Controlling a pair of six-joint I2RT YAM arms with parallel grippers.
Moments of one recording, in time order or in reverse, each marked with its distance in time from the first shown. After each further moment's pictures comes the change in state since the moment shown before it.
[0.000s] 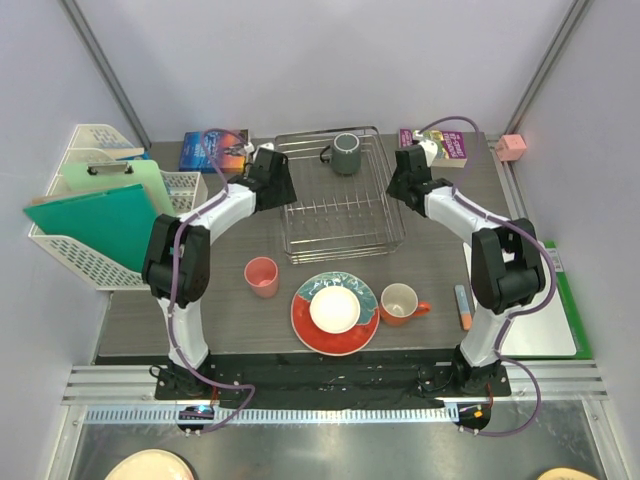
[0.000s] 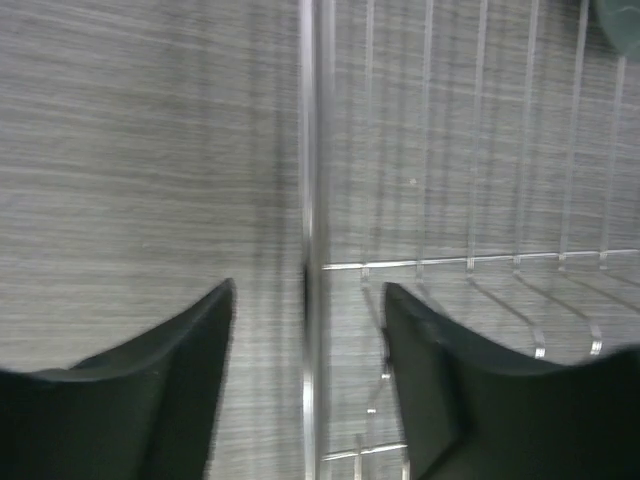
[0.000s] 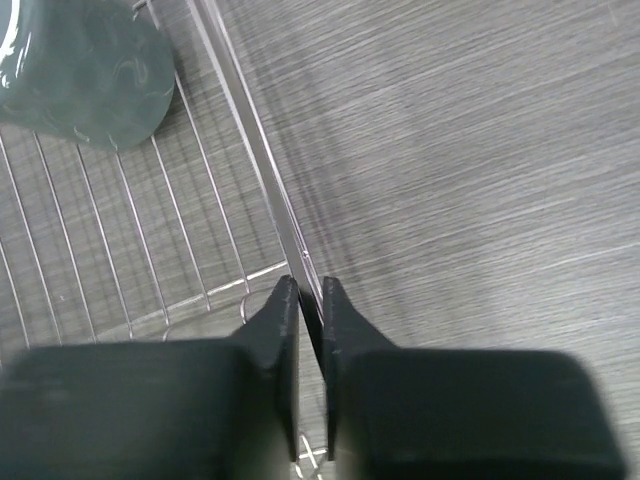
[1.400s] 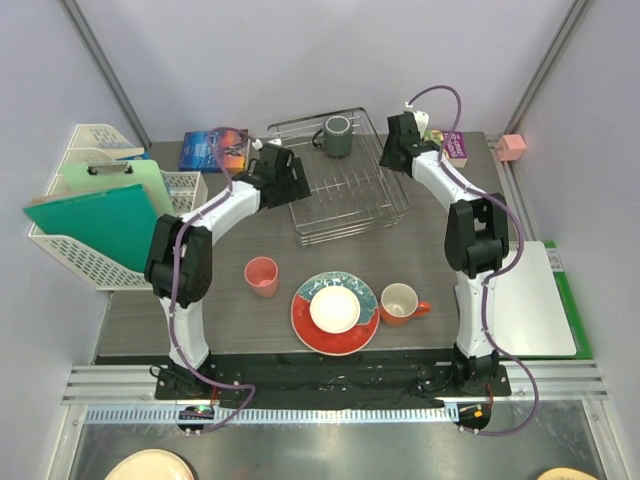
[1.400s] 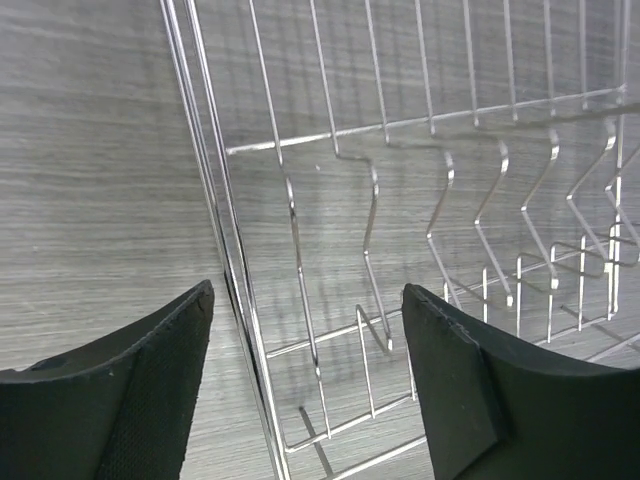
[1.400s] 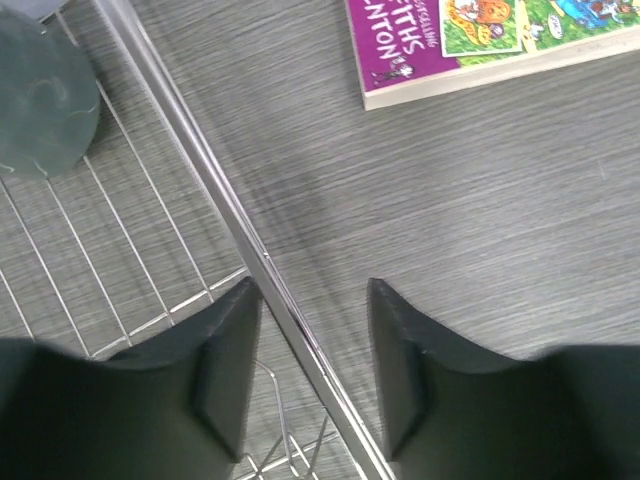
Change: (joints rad) left arm -0.028 0.024 0.058 0.009 0.116 -0.069; right arm -0.031 0.367 0.585 -0.278 0.031 -0.108
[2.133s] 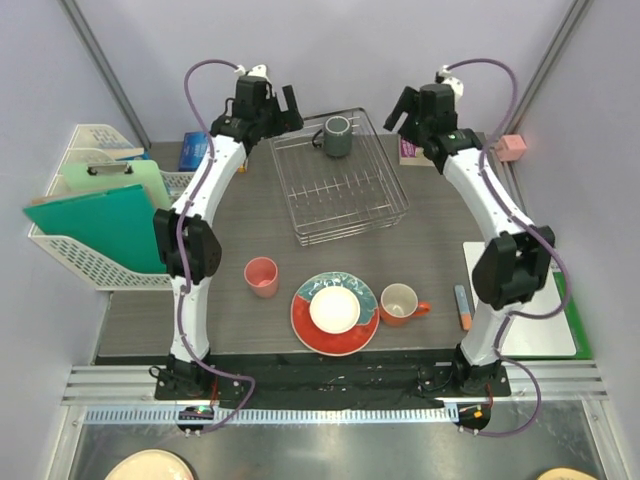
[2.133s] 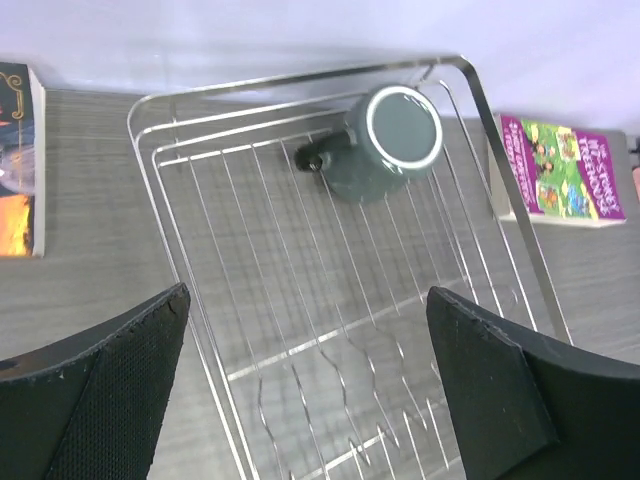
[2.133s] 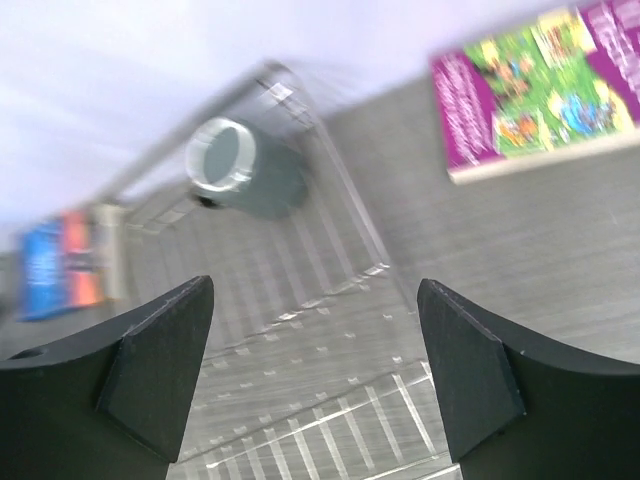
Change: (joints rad) left arm 0.101 0.211 0.735 -0.223 0.053 0.192; right arm -0.021 -0.297 -0.040 0.000 -0.122 0.103
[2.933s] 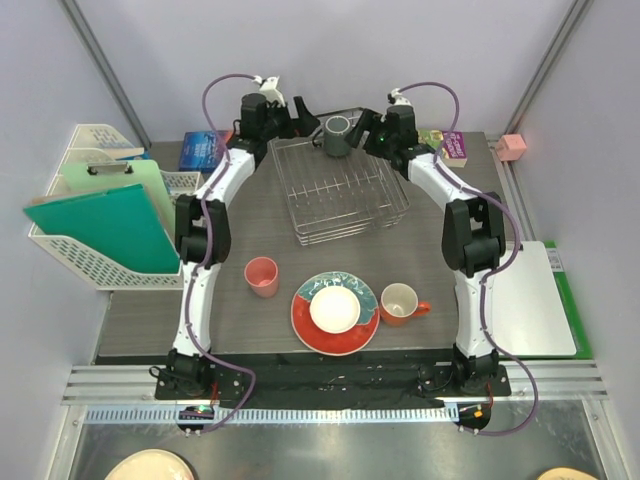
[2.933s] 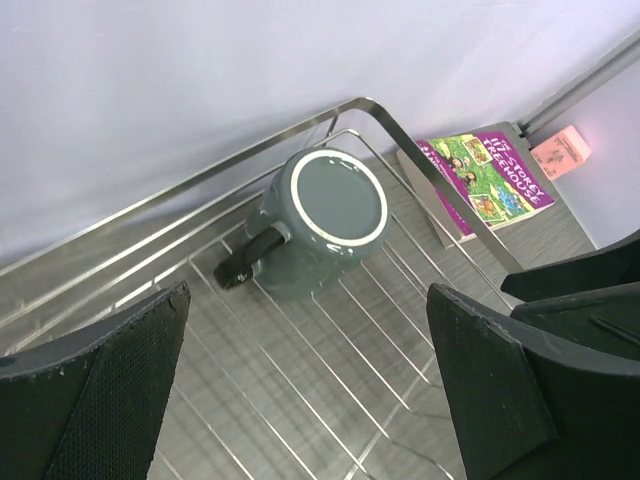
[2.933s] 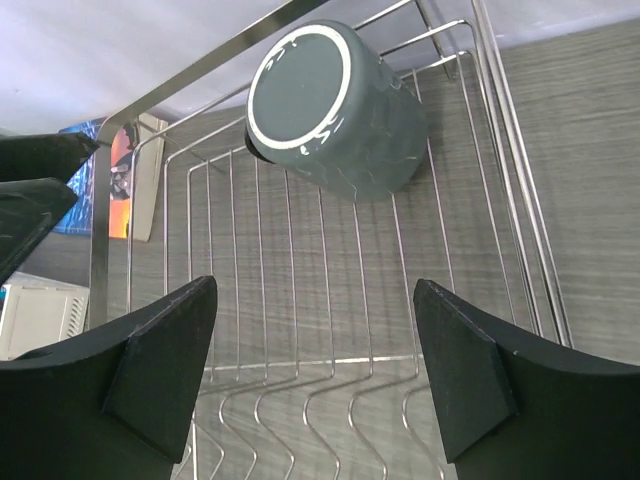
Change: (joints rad) left arm 0.068 0.268 -0.025 0.566 0.392 0.035; right arm 0.034 0.303 0.016 0.367 -0.318 -0.017
